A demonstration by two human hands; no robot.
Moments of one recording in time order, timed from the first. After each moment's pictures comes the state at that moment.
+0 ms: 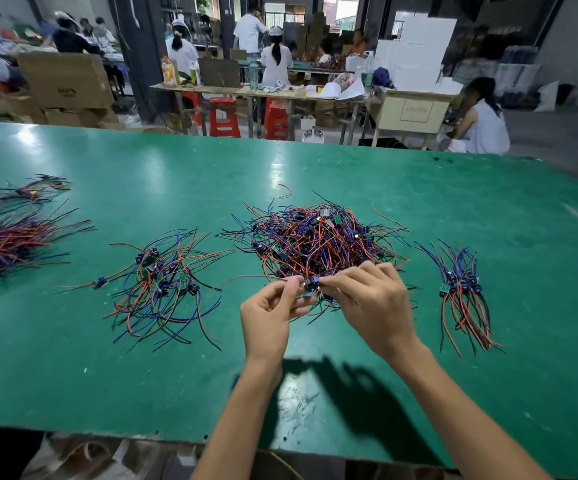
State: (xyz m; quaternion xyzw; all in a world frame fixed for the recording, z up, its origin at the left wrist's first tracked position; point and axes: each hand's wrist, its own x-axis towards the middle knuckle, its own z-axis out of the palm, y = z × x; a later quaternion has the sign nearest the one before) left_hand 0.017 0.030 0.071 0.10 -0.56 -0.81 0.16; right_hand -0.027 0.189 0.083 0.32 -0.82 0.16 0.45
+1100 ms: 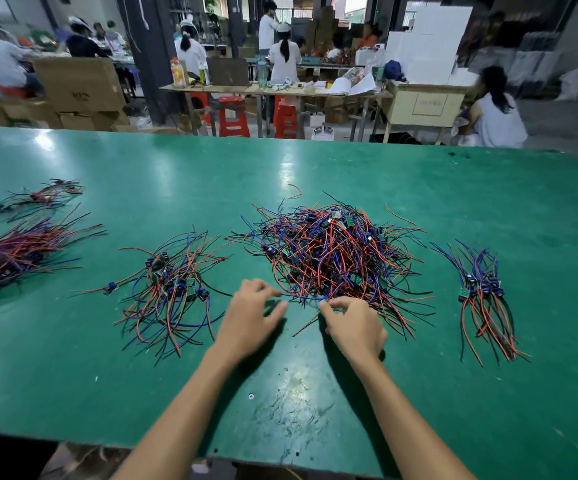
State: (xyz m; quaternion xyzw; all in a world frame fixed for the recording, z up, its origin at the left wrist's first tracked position) left_hand -0.034 -0.056 0.024 -0.04 -0.95 -0.29 0.13; right_hand -0.050 0.138 0.016 -0.12 -0.93 0.35 0.05
